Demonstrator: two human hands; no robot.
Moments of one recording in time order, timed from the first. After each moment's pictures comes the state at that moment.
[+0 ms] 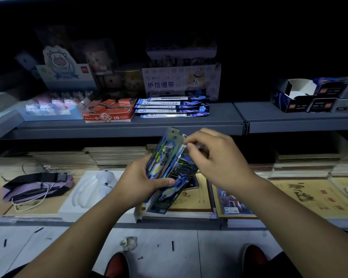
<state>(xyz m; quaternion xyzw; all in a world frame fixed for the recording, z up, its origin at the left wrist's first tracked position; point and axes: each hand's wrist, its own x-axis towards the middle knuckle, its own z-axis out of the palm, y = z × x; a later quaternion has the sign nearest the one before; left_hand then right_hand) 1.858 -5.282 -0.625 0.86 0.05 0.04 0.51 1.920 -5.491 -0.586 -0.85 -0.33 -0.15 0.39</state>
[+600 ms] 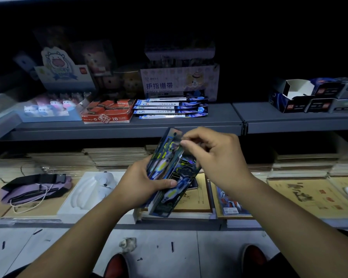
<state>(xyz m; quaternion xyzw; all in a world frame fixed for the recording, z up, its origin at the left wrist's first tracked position) 1.861 -5.284 -0.628 0.85 0.05 0.03 0.52 1.919 -5.488 -0.587 -0.77 -0.34 -0.19 0.50</state>
